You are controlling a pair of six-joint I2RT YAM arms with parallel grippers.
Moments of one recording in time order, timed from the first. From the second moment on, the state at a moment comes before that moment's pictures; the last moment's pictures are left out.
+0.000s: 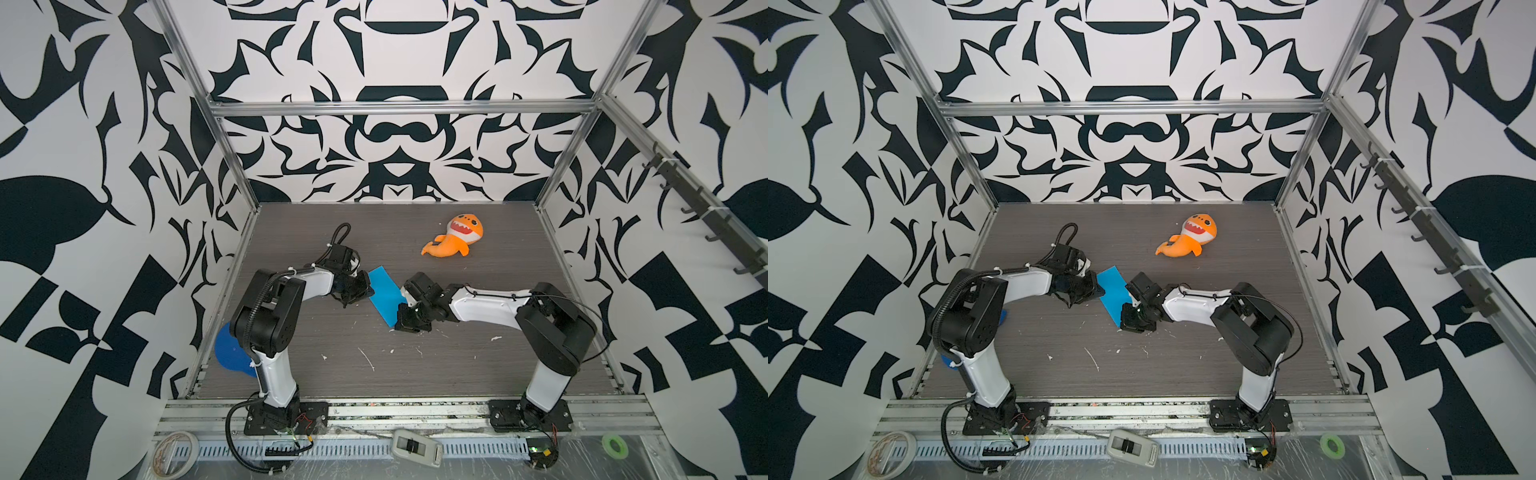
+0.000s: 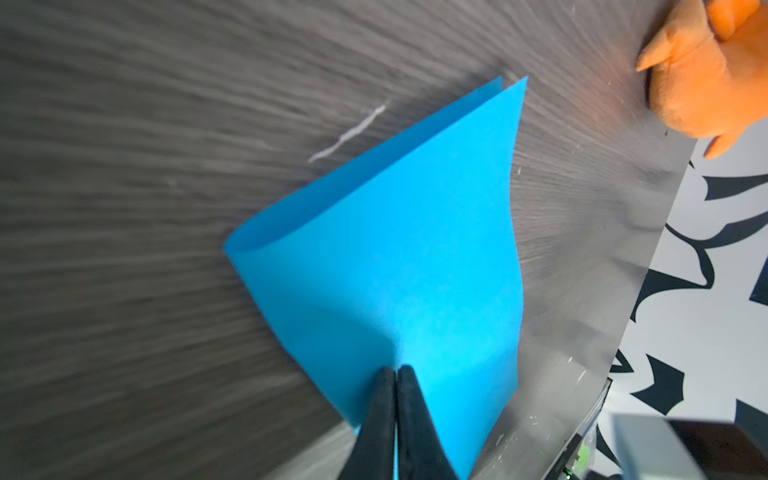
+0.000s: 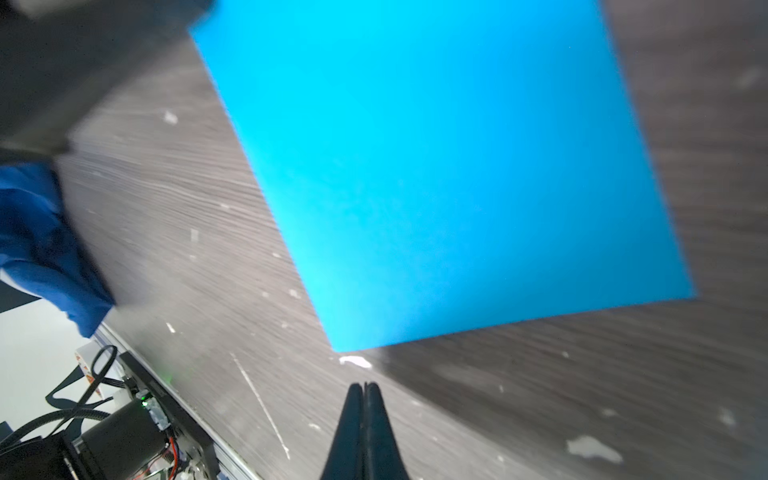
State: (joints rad) left arm -0.37 1.83 0.96 -0.20 0.50 -0.70; right arm 0.81 1.76 0.98 -0.27 -0.36 0.87
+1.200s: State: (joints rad) left arm -0.47 1.76 0.98 -0.38 0.43 -0.53; right arm 0.79 1.85 1.00 -0.21 -0.37 0.83
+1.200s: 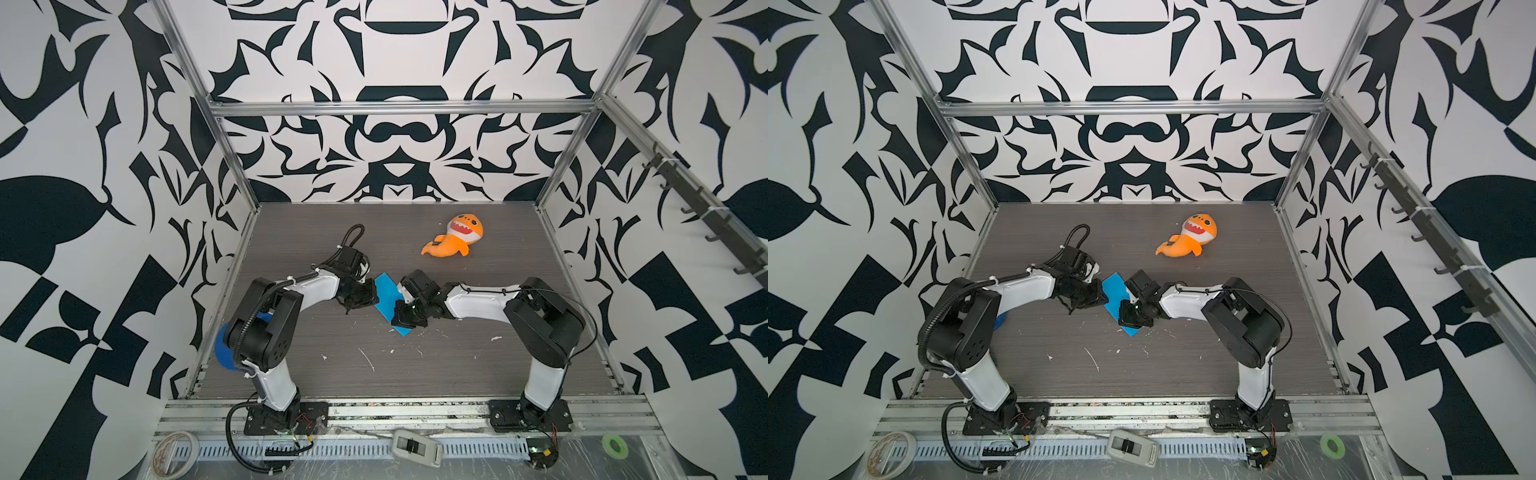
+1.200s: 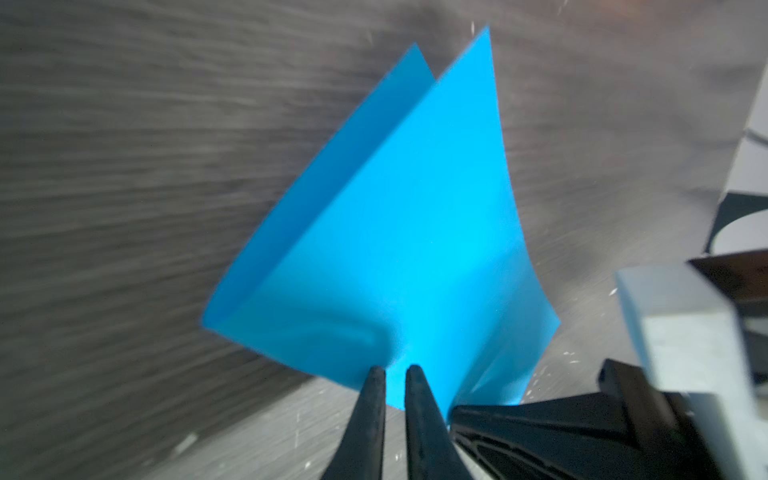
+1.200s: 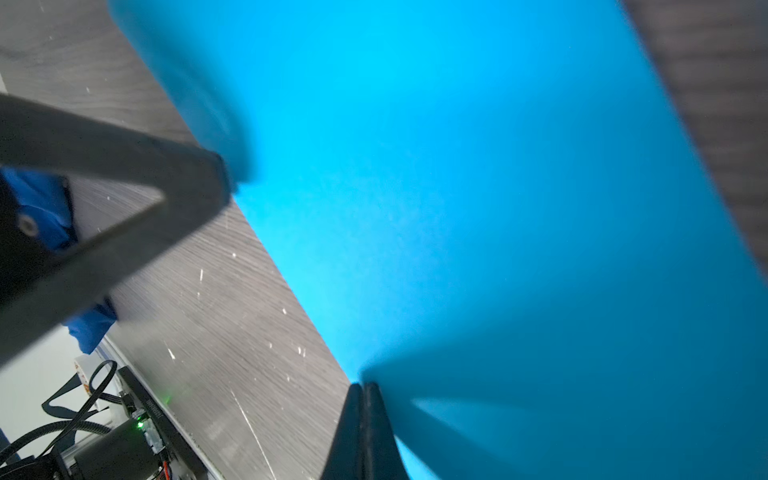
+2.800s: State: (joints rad) left arm -0.41 1.80 1.18 -0.65 0.01 -0.47; right arm 0.79 1.85 1.03 -0.23 -0.35 0.82
